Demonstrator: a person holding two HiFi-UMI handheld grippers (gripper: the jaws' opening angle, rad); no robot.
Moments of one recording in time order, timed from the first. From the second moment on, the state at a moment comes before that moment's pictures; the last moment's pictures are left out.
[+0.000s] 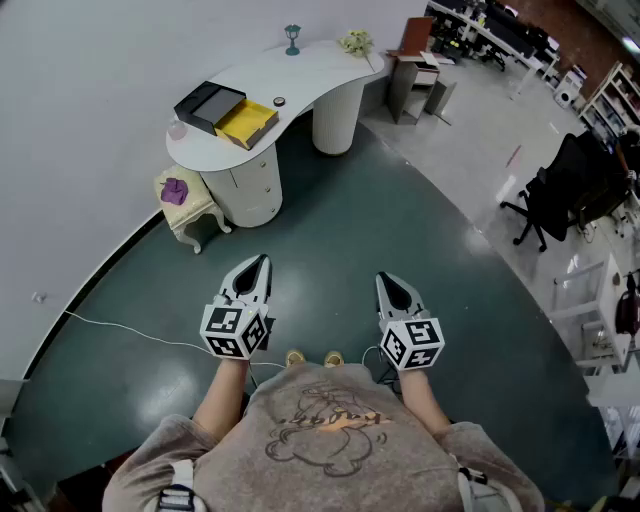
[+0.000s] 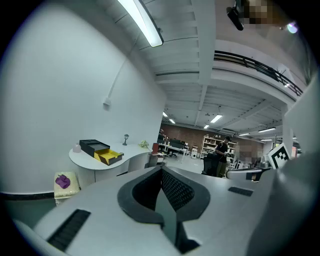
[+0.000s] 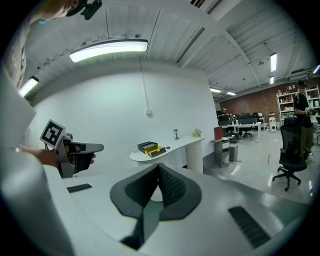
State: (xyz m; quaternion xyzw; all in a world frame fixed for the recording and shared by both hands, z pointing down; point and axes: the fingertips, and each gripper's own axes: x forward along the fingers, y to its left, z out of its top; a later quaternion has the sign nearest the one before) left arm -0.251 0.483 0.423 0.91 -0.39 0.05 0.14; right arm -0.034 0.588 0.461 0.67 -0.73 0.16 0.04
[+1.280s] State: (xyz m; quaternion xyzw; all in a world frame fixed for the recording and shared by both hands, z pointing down) left arm -0.232 0.398 0.448 0.92 -0.36 0.05 0.13; right arm -0.026 0.506 0.481 0.69 -0.70 0.17 -0.01
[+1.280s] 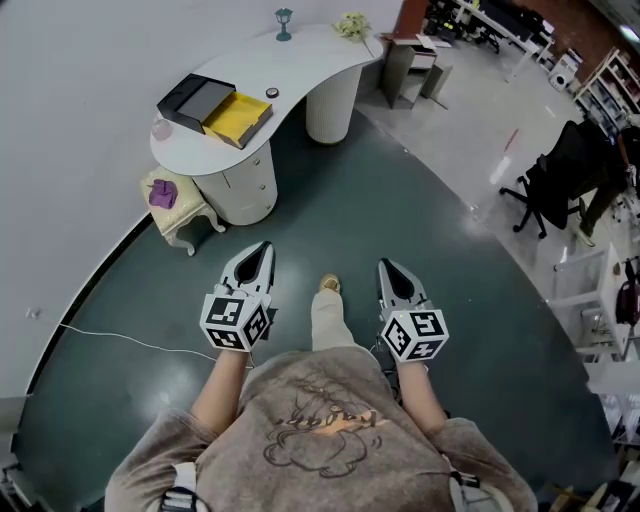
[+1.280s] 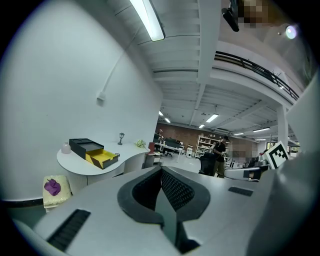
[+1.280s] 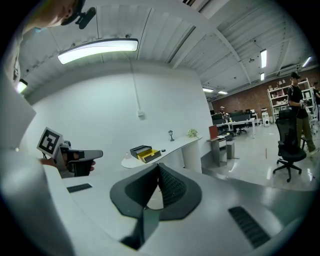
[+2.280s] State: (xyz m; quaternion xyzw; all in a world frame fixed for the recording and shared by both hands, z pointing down) left arm -0.123 0.186 0.435 0.90 -0.40 0.05 0.14; right arm 0.093 0.275 0.473 0.66 -0.73 0.18 -0.01
